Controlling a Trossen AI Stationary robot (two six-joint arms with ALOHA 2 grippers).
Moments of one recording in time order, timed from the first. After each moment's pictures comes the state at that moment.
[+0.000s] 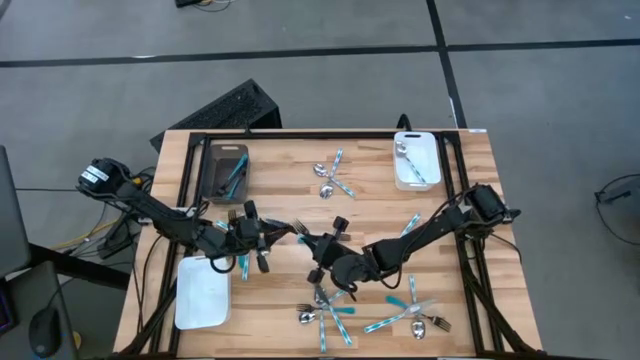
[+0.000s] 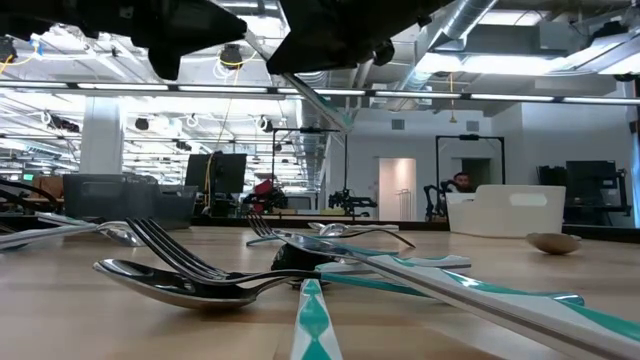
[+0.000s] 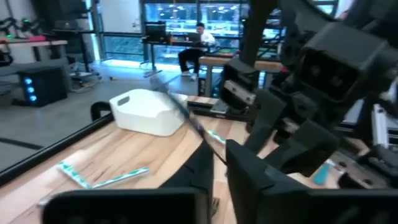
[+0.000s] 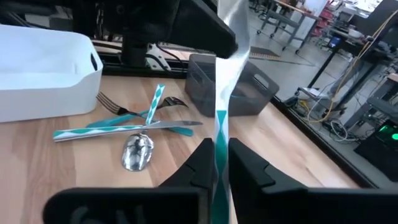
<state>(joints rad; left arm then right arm) -0.45 1.24 0.43 0.77 -0.77 -0.09 0.41 1.92 1.22 0.33 0.90 0.02</state>
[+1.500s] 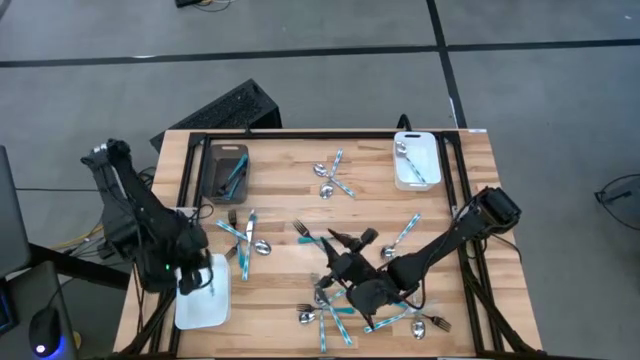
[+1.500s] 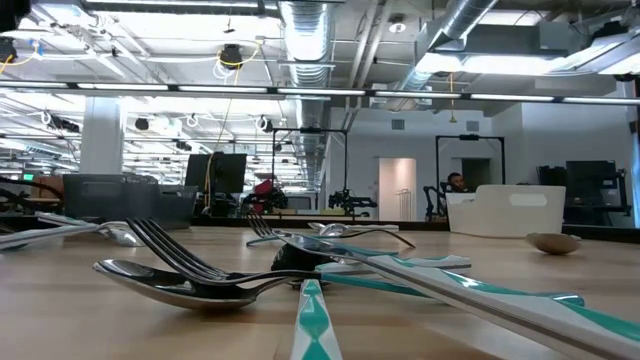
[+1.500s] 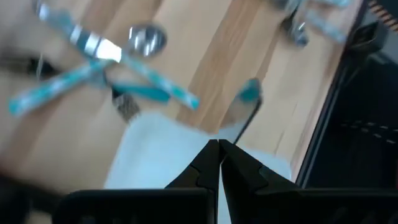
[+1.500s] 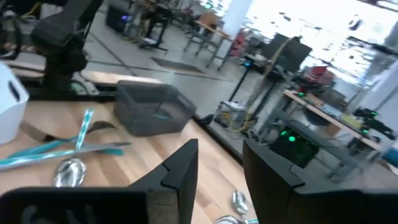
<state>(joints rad) -1.00 1.01 1.04 -1.27 -0.36 -1.51 0.56 1.86 1.30 0.23 1.41 -0.06</state>
